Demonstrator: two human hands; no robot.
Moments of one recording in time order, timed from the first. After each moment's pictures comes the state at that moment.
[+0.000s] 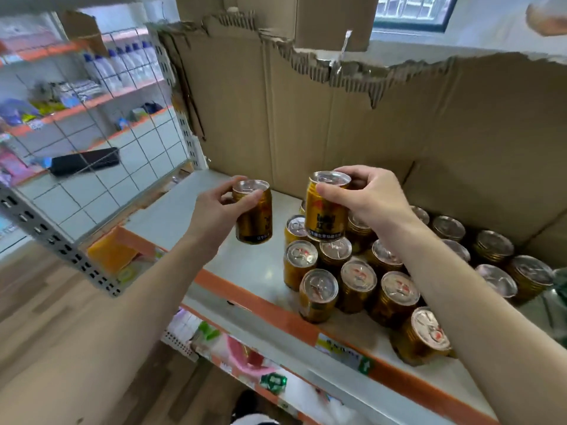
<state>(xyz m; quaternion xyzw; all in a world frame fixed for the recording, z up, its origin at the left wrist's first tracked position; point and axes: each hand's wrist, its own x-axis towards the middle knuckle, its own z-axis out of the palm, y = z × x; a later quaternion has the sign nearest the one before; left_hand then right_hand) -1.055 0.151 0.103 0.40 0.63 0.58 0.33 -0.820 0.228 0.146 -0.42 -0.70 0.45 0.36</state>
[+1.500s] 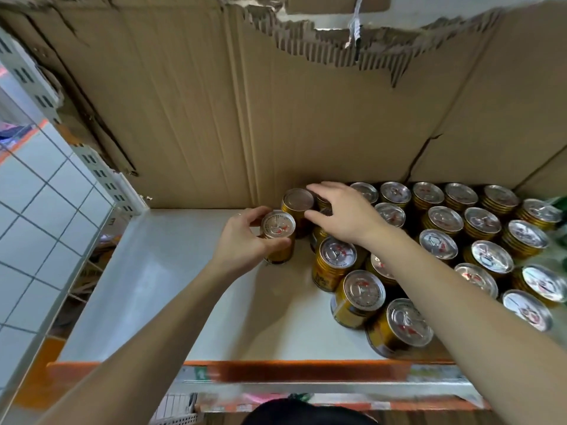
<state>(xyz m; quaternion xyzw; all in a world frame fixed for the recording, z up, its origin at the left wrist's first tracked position) -1.137 0.285 0.024 0.66 0.58 0.34 0.35 -0.921 0.316 0.052 -0.60 -0.78 0.14 0.15</state>
